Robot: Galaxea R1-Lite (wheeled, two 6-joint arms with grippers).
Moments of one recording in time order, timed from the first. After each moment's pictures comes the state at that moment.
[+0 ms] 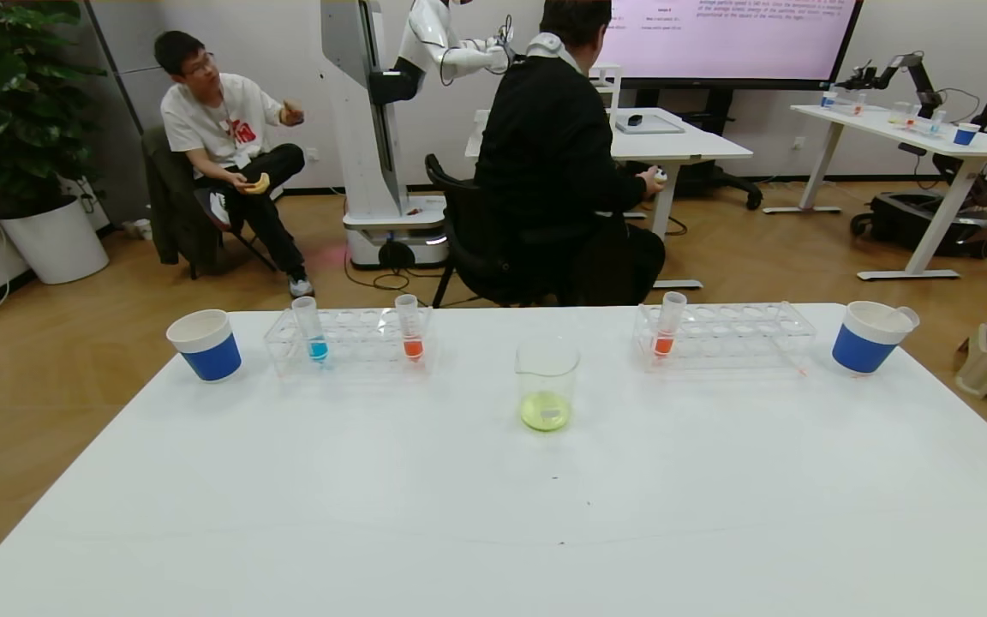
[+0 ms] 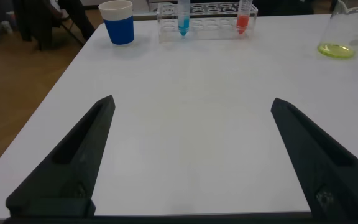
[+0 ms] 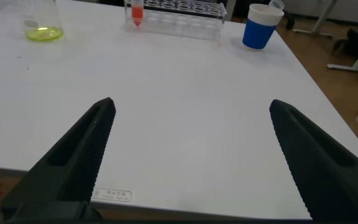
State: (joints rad) left arm 0.00 0.00 0.00 0.01 -0.01 0.03; right arm 0.01 0.00 0.00 0.01 0.02 -0.08
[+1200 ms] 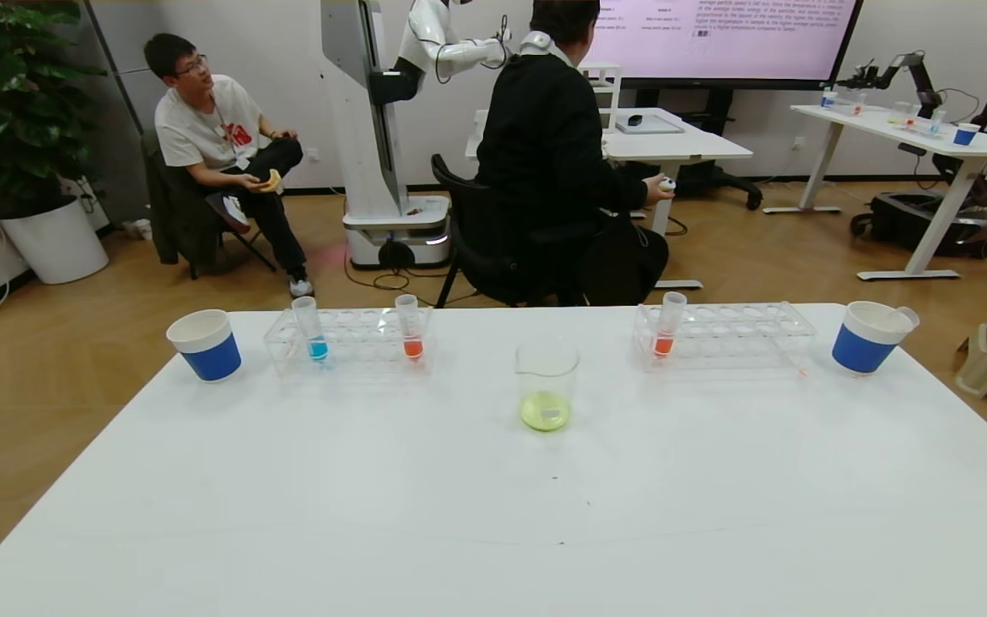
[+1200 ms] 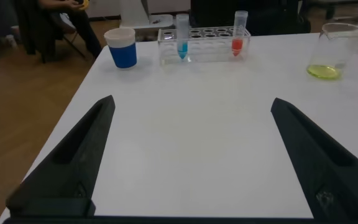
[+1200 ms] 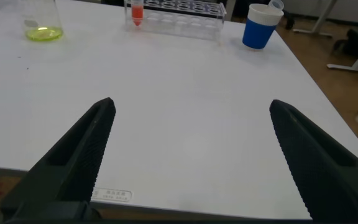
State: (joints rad) left arm -0.01 0.14 -0.19 0.02 -0.01 0.04; right arm 0.01 0.00 0.00 0.02 0.02 -0.09
